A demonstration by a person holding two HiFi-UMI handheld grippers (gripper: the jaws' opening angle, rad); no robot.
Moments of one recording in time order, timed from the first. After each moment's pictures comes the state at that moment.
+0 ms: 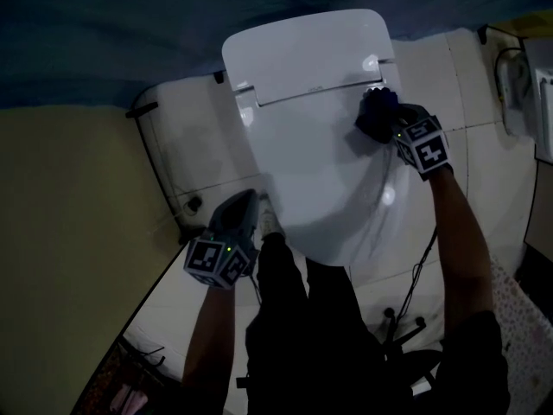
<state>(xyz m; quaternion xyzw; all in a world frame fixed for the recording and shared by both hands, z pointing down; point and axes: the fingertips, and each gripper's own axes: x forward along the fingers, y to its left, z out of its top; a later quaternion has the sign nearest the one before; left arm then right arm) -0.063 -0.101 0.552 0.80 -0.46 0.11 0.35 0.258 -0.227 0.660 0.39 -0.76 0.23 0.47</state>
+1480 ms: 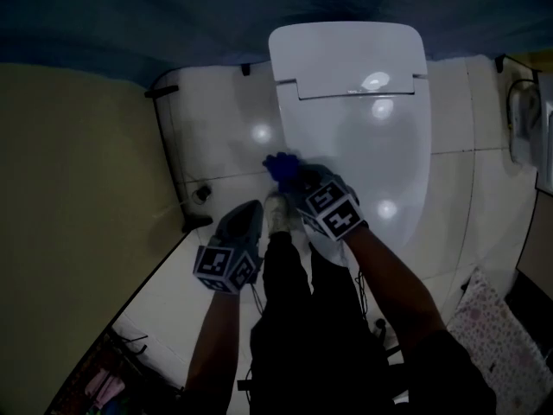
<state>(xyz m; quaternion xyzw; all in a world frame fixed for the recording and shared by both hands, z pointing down) -0.128 -0.057 0.560 0.77 -0.52 0.12 0.36 -0.072 -0.084 0.624 0.21 -0.86 0.34 0.33</state>
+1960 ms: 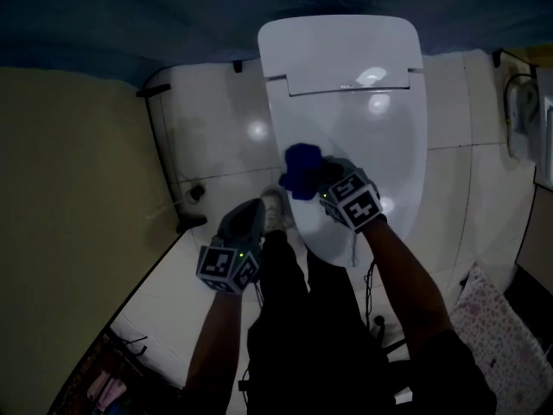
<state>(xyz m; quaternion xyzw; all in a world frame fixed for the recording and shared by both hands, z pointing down) -0.106 -0.059 0.570 0.77 -0.52 0.12 0.35 0.005 -0.093 0.667 0.24 -0.82 0.33 0.39</state>
